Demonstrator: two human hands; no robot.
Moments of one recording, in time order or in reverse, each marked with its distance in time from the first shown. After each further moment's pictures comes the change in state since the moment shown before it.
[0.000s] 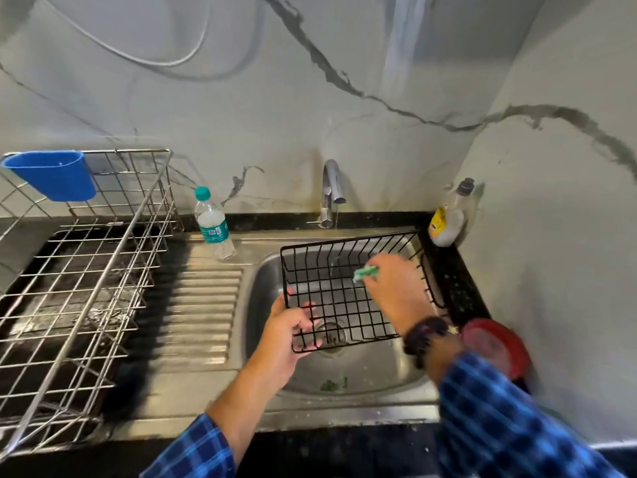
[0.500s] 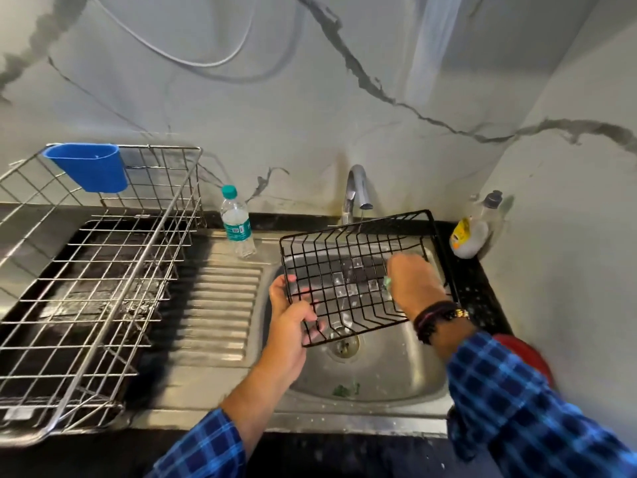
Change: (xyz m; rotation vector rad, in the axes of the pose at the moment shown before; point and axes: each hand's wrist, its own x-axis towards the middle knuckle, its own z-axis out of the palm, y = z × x) left_hand 0.000 0.012 -0.012 -0.074 0.023 0.286; right_hand 0.007 -0.023 -0.012 -0.322 -0.054 -0.054
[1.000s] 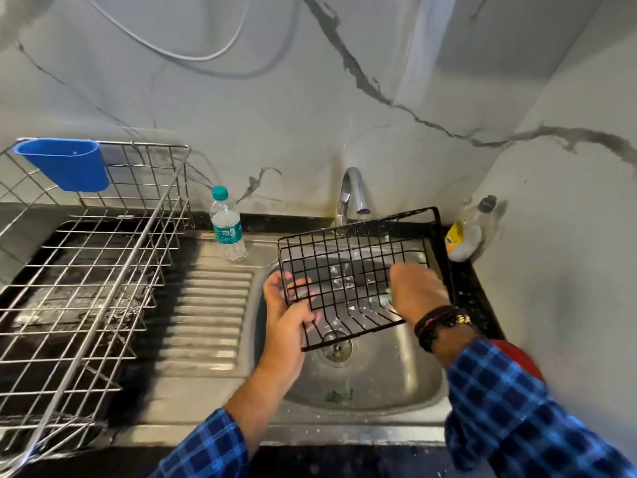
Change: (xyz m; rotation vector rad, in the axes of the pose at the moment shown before) left_hand 0.019 -0.003 0.001 -0.029 -0.066 0.124; right_hand 0.011 -0.005 -0.004 -0.156 -0.116 0.088
